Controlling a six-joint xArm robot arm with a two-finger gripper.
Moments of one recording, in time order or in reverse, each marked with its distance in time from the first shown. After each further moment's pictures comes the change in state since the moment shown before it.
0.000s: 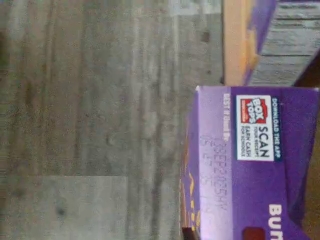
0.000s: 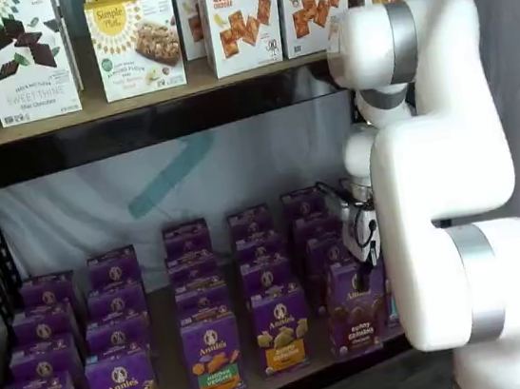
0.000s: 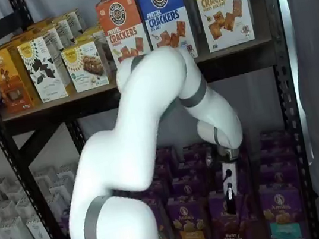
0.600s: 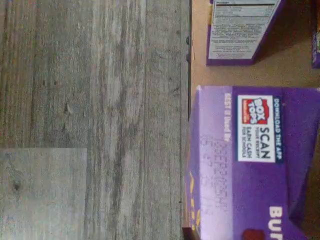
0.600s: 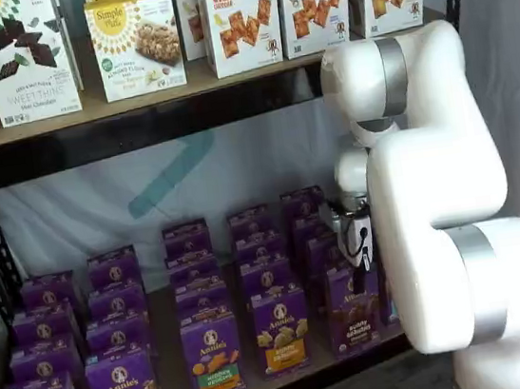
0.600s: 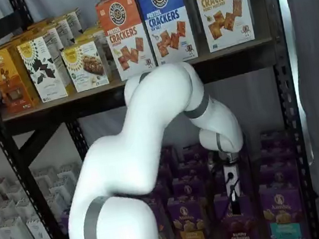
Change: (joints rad) arm 0.029 0.174 -0.205 -0.127 -0.043 0.140
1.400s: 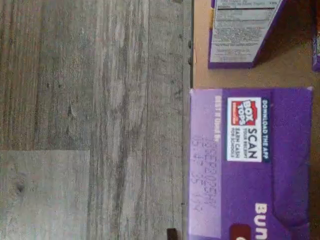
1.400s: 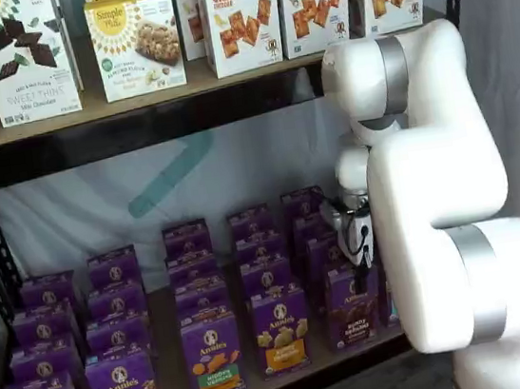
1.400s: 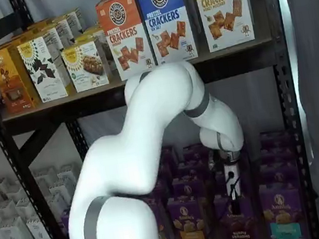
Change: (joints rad) arm -0.005 -0.002 -0.006 0.014 0.017 -0.016
